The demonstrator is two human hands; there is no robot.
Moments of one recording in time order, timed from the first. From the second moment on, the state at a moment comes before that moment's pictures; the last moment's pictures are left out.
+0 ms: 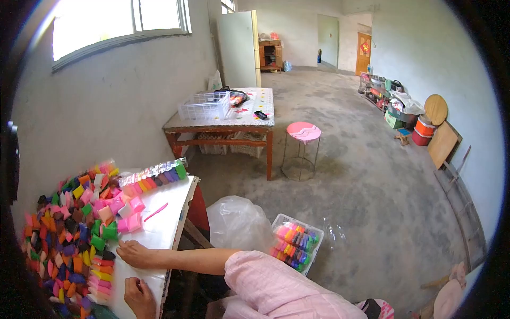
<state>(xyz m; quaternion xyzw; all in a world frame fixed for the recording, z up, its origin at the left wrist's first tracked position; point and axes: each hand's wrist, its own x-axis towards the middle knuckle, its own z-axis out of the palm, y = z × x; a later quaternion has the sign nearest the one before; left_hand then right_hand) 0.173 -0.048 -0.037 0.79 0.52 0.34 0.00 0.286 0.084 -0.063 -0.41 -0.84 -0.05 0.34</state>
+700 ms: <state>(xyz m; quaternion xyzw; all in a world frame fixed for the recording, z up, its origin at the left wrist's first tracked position) 0.174 -0.049 -0.036 0.80 0.51 0.32 -0.02 0.284 0.088 -0.069 -0.40 -0.84 -0.07 0.36</state>
